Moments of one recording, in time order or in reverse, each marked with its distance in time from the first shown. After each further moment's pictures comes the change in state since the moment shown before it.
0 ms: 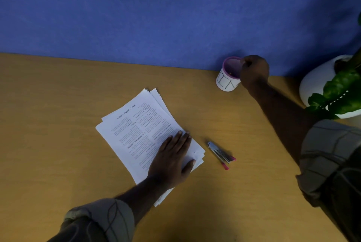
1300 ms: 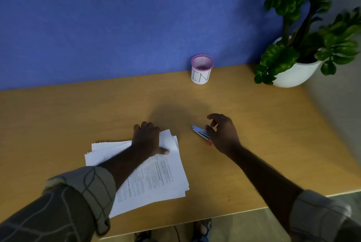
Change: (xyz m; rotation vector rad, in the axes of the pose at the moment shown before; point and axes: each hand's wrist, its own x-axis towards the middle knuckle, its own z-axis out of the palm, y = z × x) left_hand 0.038 -0.015 -0.093 0.390 -0.552 -0.127; right_hand -0.243 0.055 -0.031 0.090 -0.195 -0.054
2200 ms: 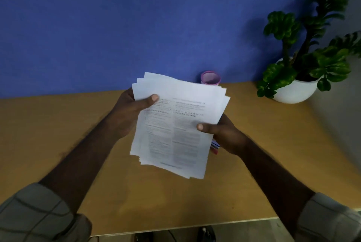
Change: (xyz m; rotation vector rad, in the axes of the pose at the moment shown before) left_hand -0.072 -0.064 -0.135 -1.838 0.318 0.248; right_hand -0.003 -0.084 -0.058 1.074 -0.713 -0.310
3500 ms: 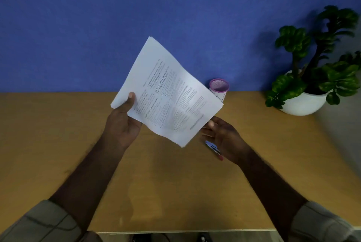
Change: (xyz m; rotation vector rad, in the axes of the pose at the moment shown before) left_hand -0.028 -0.011 -0.023 -0.518 0.244 0.109; right_hand 0.005 0.036 -0.007 0.162 0.366 0.186
